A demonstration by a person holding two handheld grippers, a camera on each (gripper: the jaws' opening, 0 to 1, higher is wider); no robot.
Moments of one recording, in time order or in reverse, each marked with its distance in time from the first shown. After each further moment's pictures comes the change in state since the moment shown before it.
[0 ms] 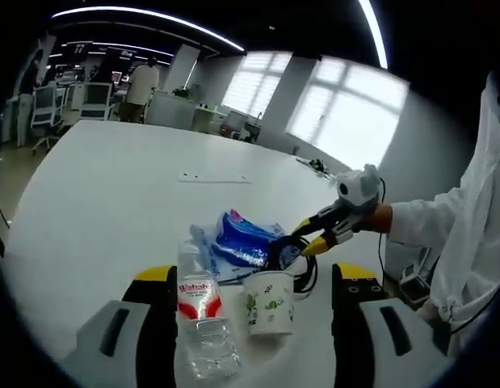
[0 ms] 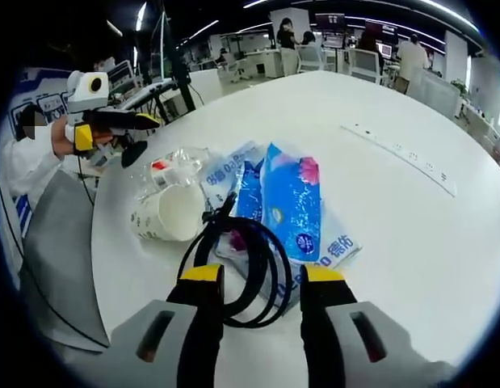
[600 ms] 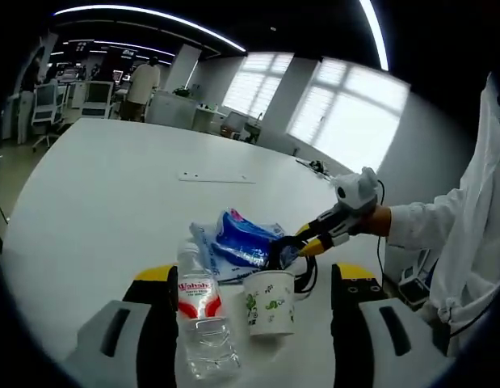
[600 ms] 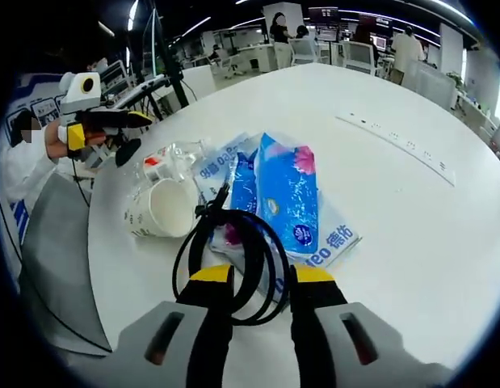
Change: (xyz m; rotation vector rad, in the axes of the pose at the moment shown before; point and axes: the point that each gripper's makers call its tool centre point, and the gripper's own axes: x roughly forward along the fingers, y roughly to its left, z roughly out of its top) left arm -0.001 0.002 -0.001 -0.009 -0.005 -0.002; right arm 0.005 -0.002 -0.007 0.037 0.025 -0.025
